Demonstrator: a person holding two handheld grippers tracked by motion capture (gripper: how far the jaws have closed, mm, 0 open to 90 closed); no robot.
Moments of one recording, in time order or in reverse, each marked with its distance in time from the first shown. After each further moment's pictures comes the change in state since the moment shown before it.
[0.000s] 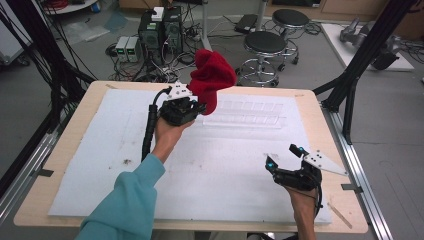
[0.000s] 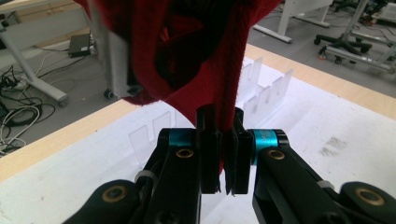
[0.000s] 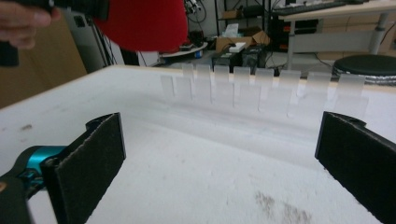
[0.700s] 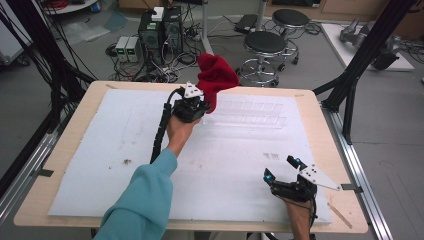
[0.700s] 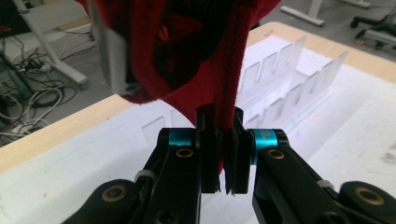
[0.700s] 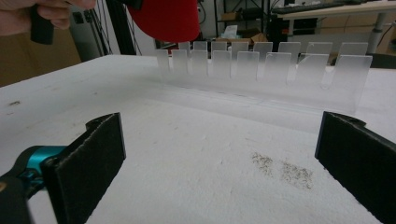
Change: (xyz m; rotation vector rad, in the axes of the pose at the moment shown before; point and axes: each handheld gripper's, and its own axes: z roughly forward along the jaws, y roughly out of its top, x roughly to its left) left arm 0.008 -0.015 0.049 0.070 0.088 0.003; right arm -0.007 -0.050 -0.001 -0.024 -0.007 -0.027
